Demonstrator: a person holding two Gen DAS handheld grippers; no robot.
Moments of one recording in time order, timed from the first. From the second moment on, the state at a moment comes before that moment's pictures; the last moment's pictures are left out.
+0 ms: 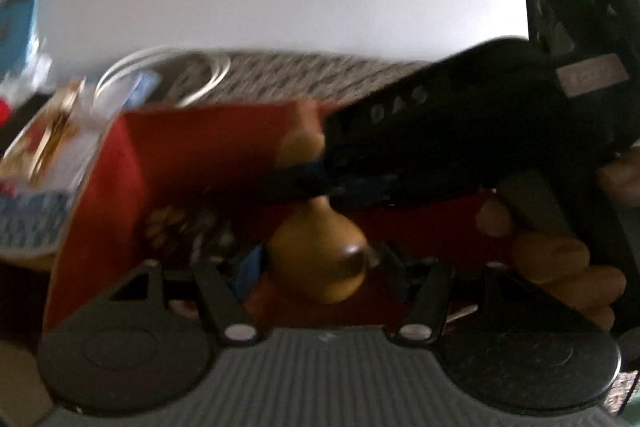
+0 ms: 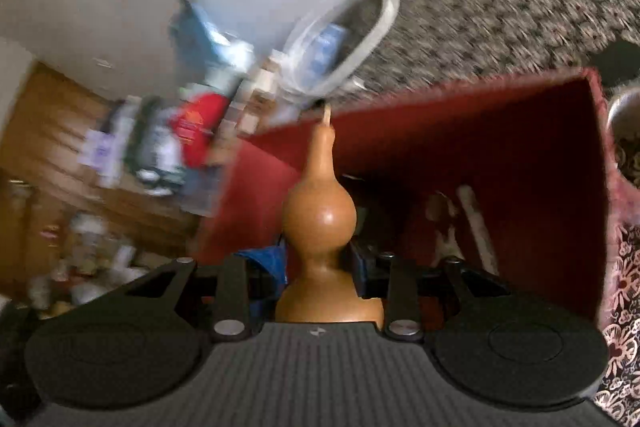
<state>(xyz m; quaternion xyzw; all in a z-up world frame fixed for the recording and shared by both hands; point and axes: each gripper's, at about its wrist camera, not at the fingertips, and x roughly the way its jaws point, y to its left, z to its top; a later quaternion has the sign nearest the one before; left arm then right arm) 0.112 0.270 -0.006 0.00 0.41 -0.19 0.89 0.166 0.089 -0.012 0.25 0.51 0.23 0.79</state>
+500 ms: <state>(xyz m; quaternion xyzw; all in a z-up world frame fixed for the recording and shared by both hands) 0.100 0.302 -0.014 -0.01 0.42 -0.18 0.89 0.165 0.091 -0.011 0.26 0.45 0.22 0.83</state>
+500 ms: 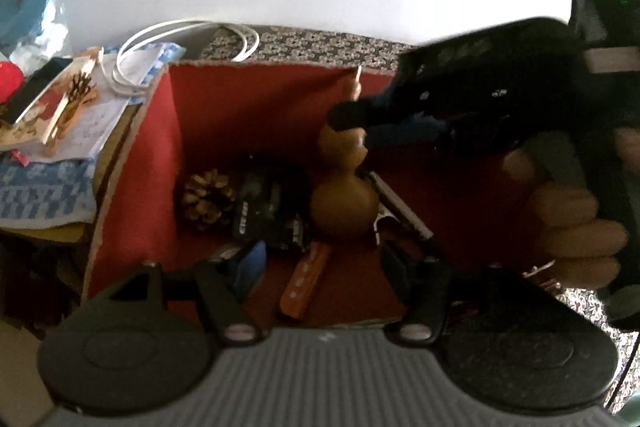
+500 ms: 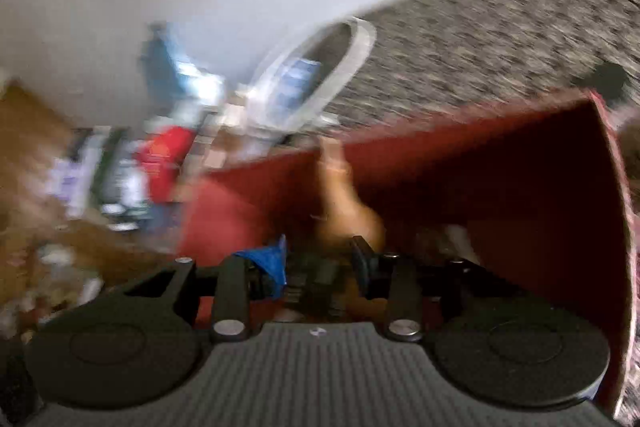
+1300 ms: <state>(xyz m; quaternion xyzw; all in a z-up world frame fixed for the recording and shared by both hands) 0.085 0.322 0.000 0.00 0.40 -0.14 0.91 0.144 0.123 -0.003 0.19 0.45 0.23 0.84</state>
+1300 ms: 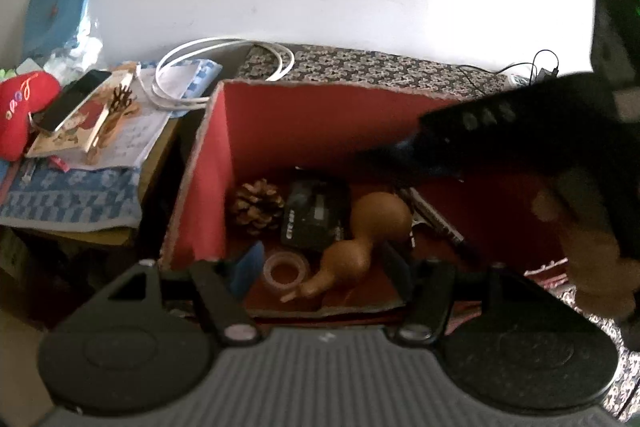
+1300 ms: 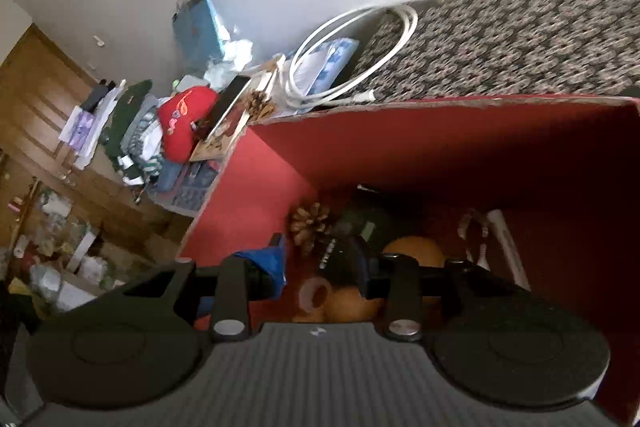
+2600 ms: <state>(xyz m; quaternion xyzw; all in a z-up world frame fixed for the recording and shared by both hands) 0.023 0.160 0.043 0.09 0.40 -0.04 0.91 0.030 -0.012 0.037 0.20 0.38 0.18 0.88</state>
